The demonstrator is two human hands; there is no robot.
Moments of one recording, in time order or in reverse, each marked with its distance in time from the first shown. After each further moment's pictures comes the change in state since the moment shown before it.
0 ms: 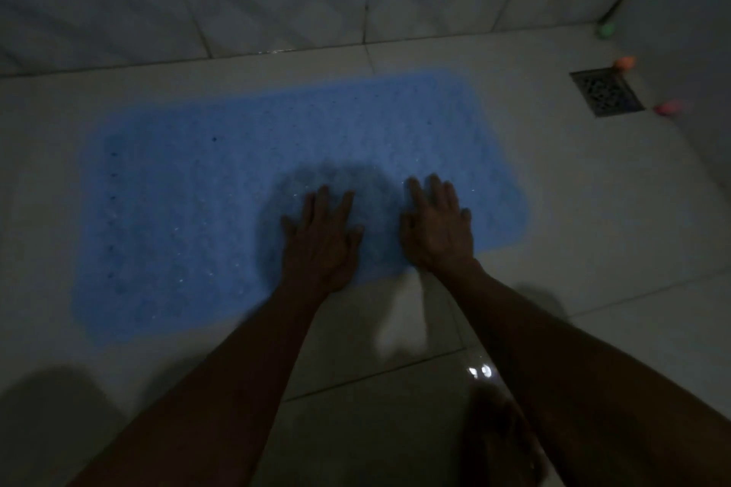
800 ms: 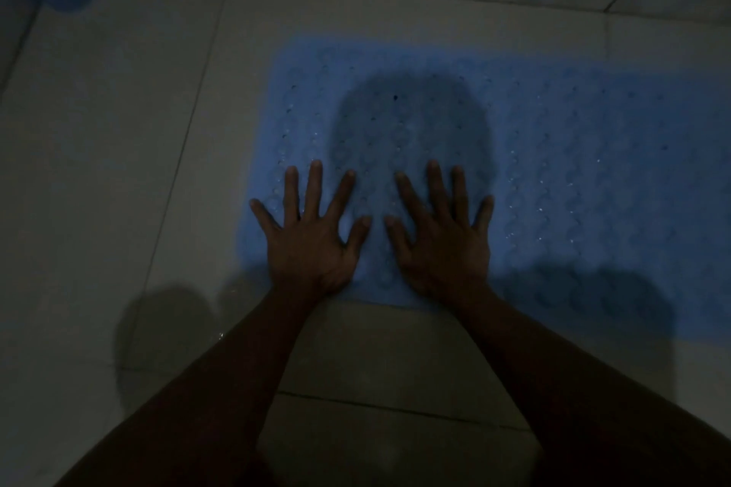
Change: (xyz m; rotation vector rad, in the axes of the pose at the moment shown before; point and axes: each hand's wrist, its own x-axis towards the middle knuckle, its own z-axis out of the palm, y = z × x) left_hand -0.047 -0.203 0.000 0.142 0.127 -0.405; right_hand 0.009 -0.172 0.114 -0.140 -0.011 -0.467
